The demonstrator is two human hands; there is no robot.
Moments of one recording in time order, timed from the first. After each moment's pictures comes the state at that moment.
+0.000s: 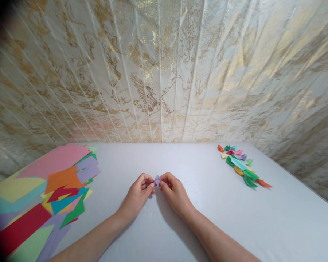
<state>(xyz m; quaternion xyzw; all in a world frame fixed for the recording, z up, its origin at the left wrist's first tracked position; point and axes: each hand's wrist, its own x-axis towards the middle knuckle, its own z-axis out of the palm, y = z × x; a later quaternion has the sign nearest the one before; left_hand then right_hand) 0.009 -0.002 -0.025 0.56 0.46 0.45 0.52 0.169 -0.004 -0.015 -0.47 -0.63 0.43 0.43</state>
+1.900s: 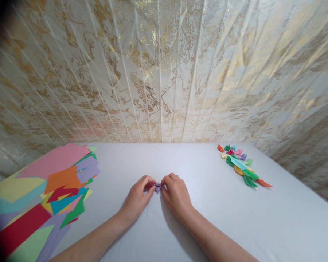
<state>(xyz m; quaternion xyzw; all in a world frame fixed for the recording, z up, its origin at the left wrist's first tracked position) 0.005 -0.004 -0.024 0.71 0.47 0.40 0.34 0.174 -0.008 -0.013 -0.57 -0.76 0.15 0.26</state>
